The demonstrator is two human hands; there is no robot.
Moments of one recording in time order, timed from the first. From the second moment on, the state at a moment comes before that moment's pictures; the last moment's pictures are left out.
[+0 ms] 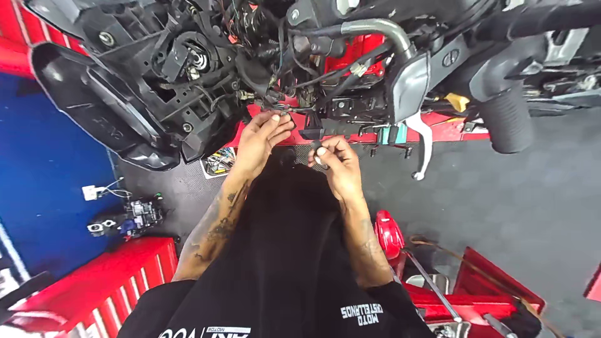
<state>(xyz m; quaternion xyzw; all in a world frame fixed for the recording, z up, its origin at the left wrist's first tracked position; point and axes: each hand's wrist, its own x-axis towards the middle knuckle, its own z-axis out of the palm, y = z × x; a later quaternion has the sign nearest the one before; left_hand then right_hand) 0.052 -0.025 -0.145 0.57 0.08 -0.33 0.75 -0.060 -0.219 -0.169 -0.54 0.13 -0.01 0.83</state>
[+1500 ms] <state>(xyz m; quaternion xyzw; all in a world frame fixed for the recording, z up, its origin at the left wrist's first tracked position) 0.060 -0.044 -0.175 0.22 0.08 -0.39 0.89 0.012 -0.215 -0.158 -0.40 0.01 -0.08 0.91</state>
